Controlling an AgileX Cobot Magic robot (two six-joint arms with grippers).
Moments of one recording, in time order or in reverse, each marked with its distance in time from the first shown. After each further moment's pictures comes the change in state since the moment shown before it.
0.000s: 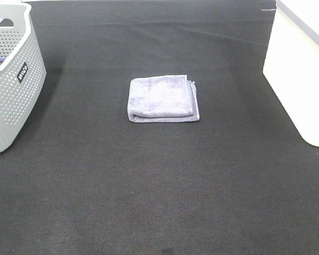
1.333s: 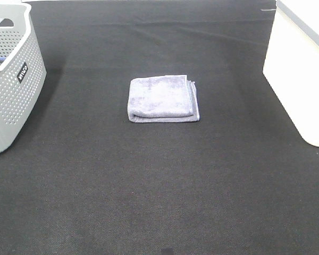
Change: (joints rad) left arm 0.000 0.000 0.000 0.000 0.000 0.000; right arm 0.000 0.000 0.000 0.000 0.000 0.000
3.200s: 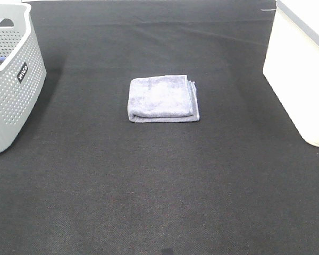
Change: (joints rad) left arm 0.000 0.000 0.000 0.000 0.000 0.000; right arm 0.000 0.785 -0.293 0.144 -0.391 -0.105
